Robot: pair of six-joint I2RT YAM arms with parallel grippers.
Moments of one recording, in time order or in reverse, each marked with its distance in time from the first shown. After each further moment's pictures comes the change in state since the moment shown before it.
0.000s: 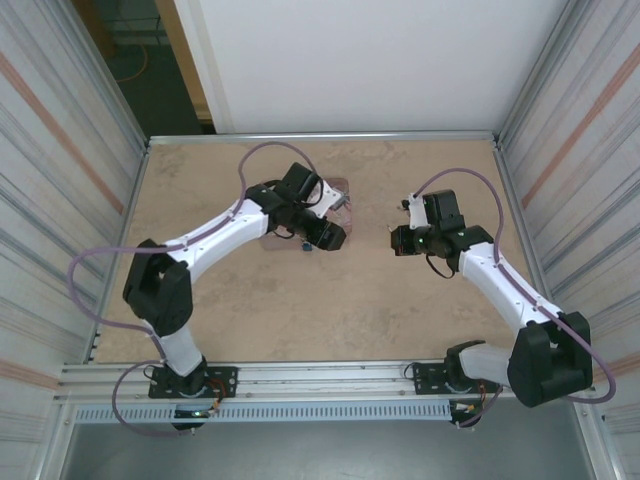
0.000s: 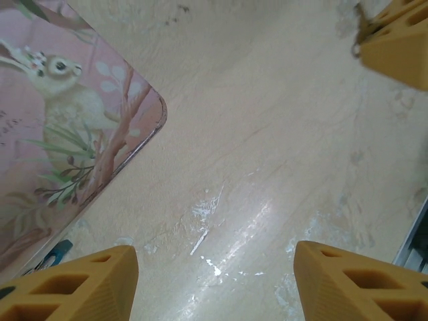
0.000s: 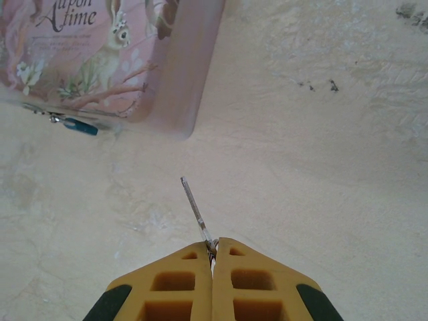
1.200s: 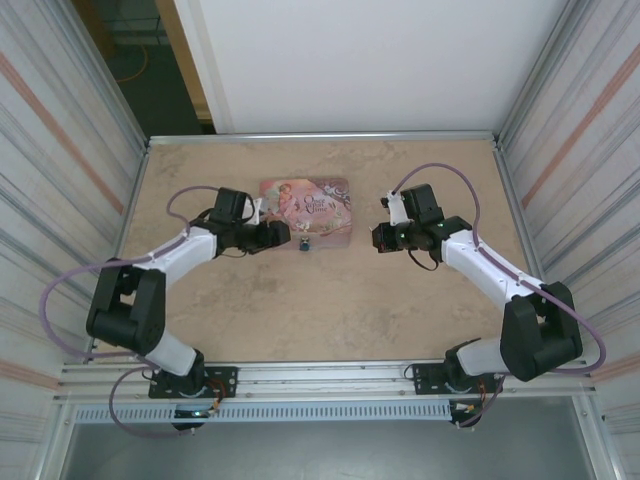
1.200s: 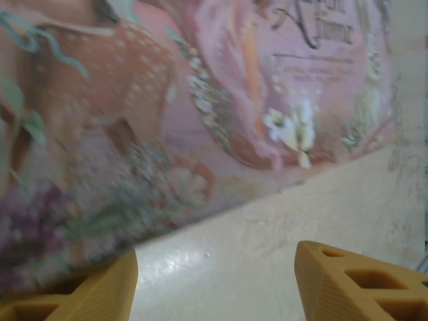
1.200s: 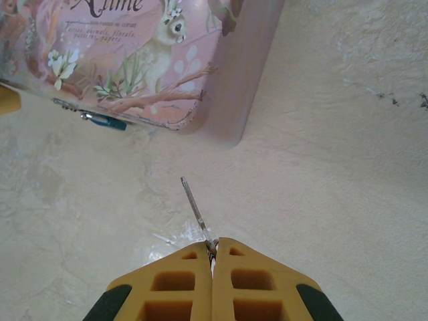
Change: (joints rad) left arm 0.366 -0.153 -0.512 0.402 0.140 -0.432; right arm 0.101 0.137 0.066 0.055 -0.025 0.030
